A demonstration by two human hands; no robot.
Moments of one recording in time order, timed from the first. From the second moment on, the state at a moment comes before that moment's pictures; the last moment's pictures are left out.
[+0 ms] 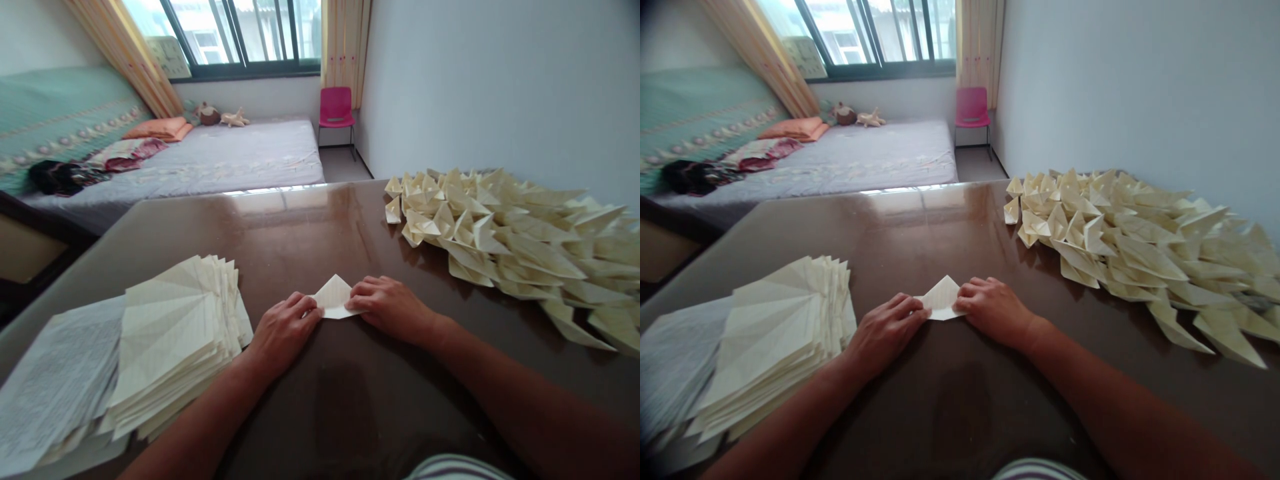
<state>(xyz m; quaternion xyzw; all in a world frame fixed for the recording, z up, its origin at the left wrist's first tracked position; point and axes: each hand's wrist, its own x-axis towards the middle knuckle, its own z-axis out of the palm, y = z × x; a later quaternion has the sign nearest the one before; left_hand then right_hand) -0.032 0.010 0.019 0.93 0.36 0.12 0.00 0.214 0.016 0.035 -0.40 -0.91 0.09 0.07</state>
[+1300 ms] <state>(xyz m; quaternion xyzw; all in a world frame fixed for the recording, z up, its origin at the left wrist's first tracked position) -0.013 0.008 0.007 0.92 0.35 0.15 -0.02 0.207 0.016 0.021 -0.58 -0.80 0.09 0.09</state>
